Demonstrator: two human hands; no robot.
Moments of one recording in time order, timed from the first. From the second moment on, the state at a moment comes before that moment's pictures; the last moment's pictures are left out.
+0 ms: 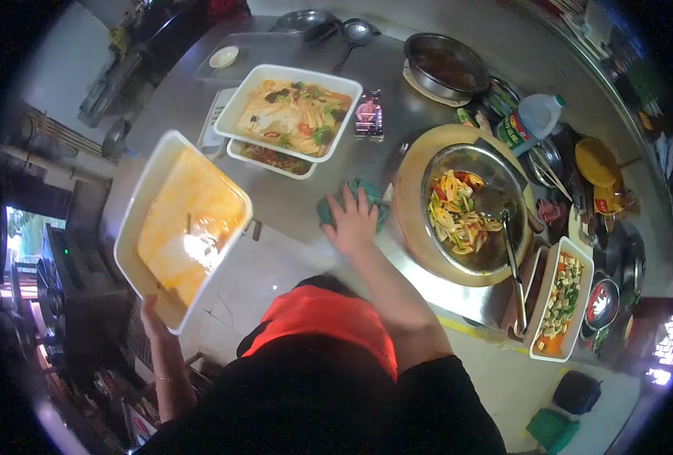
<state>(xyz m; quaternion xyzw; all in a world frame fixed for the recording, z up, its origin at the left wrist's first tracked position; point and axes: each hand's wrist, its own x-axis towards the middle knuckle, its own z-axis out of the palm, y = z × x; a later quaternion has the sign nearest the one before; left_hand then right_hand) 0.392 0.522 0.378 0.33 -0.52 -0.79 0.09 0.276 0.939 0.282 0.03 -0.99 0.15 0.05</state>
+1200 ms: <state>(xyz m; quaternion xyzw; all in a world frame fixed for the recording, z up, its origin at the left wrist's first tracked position) 0.433 0.650 0.296 0.33 -0.52 -0.79 0.02 0.362 1.001 0.301 0.03 -0.85 0.50 -0.18</state>
